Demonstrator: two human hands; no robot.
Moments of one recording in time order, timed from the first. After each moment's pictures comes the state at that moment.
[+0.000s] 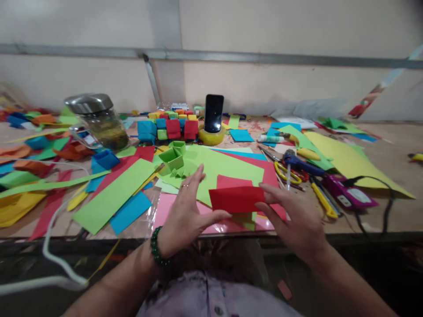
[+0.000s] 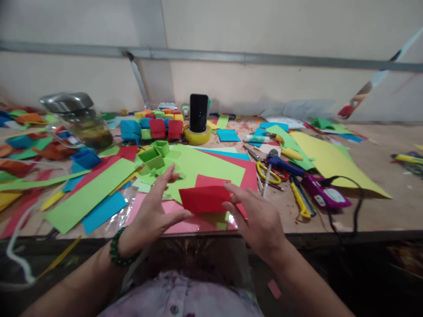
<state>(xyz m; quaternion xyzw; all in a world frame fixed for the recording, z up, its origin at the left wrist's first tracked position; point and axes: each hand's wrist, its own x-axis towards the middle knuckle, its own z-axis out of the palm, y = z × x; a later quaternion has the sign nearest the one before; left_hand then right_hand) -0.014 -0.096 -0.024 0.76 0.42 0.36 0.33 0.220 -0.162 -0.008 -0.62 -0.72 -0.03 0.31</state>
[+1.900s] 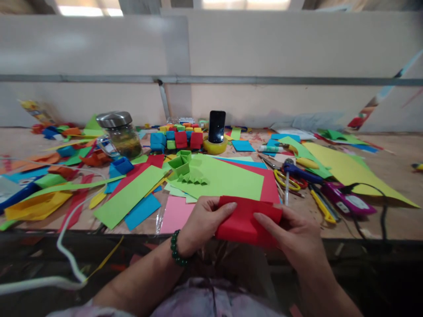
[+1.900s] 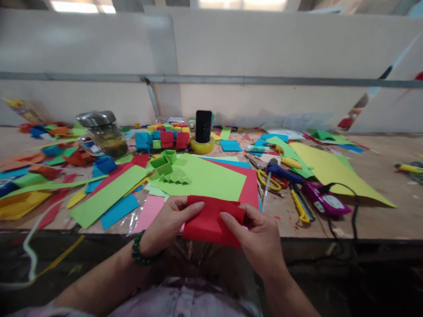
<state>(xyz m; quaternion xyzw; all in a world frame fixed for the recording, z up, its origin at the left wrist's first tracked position) 0.014 -0.117 -0.012 0.50 0.32 0.34 0.73 0.190 -0.188 -0.008 -0.66 -0.48 0.29 0.51</state>
